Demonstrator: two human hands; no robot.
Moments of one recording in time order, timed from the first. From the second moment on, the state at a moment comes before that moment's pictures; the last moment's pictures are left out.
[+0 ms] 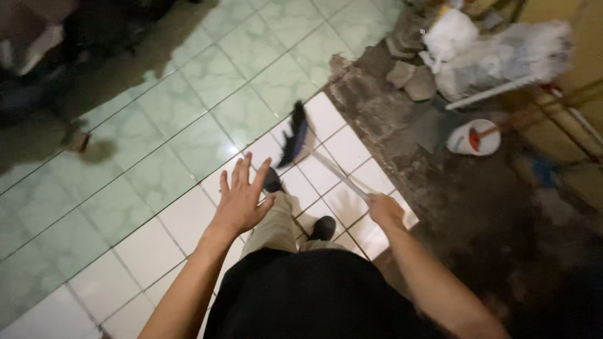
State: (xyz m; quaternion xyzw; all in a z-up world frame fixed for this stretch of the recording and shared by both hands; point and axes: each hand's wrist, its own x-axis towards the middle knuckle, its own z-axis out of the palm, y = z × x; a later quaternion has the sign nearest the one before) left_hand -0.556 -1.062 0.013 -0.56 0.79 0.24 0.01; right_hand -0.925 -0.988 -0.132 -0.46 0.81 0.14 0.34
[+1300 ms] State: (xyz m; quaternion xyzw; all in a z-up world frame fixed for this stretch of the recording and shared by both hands) left_hand -0.659 -1.594 0.012 -0.56 0.80 0.21 -0.03; right_hand -1.094 -1.432 -0.152 -0.39 0.79 0.16 0.44
